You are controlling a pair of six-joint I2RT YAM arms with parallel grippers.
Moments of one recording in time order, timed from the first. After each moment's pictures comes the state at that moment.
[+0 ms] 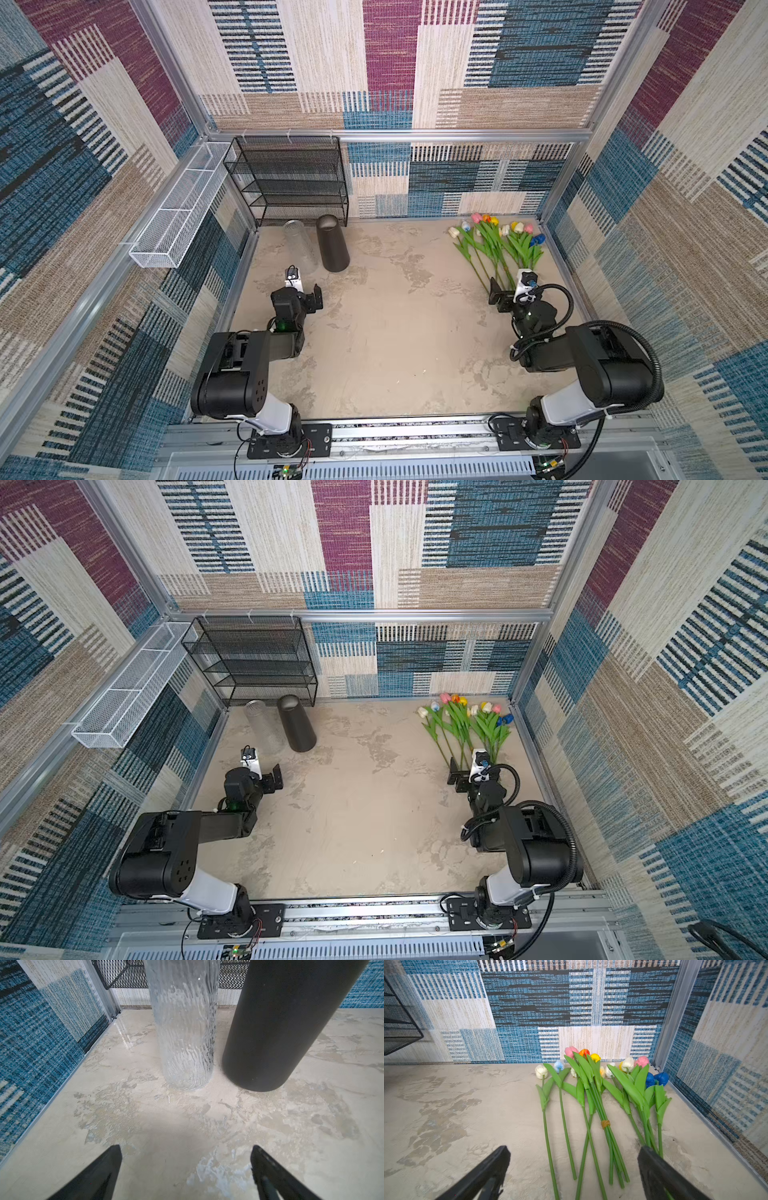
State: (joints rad) left arm 0.01 1.54 0.42 0.74 -0.12 0.00; right arm -0.01 1.54 0.22 1.24 -0.03 0.01
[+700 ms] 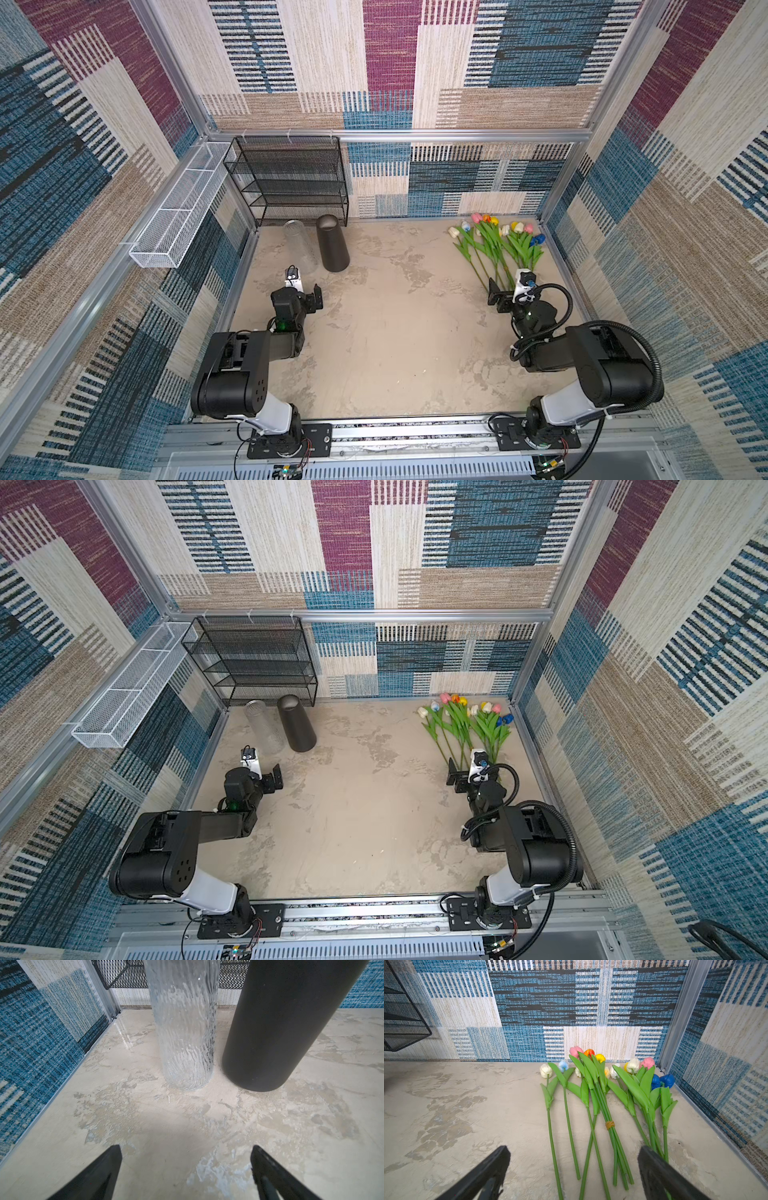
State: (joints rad) left arm 0.01 1.54 0.42 0.74 -0.12 0.00; right arm -0.01 1.54 0.22 1.24 -0.05 0.01
